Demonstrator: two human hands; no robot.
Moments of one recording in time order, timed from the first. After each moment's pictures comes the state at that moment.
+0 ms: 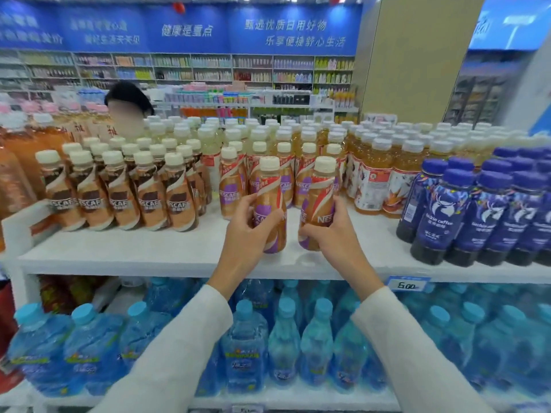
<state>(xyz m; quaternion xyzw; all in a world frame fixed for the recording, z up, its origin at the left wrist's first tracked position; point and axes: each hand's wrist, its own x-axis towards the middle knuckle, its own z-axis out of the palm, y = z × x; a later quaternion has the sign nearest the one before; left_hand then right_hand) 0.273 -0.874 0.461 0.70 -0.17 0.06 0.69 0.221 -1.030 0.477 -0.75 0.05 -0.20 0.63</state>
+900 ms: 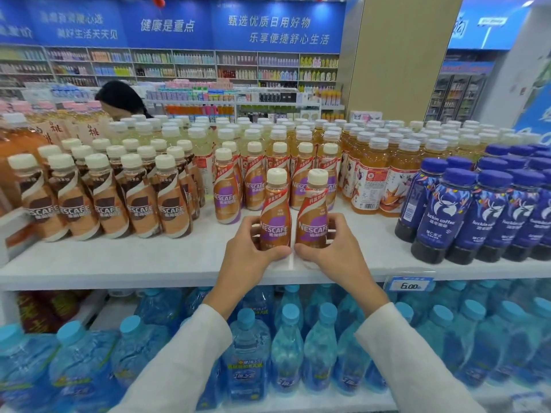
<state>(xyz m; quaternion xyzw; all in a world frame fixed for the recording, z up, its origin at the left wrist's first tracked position) 0.289 -0.867 0.435 0.79 -0.17 0.01 0.58 0.235 -1.041 0.436 -0.83 0.09 -0.23 0.51</state>
